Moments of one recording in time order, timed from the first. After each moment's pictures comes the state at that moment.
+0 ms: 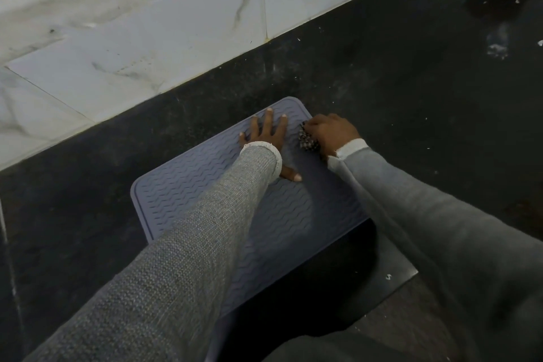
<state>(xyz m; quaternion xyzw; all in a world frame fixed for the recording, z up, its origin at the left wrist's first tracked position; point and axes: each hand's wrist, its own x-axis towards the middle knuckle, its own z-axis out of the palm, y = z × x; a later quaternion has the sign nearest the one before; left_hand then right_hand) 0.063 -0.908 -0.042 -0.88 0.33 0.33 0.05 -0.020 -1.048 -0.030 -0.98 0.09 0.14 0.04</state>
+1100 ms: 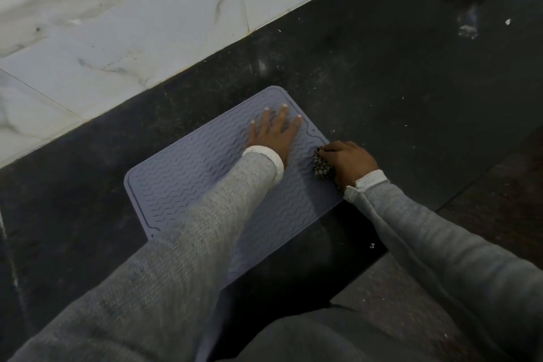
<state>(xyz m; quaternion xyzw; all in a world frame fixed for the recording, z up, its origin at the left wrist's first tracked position) 0.009 -0.912 -0.031 -0.87 0.43 0.22 0.05 -0.132 -1.034 -0.027 -0.97 0.14 0.16 0.12</state>
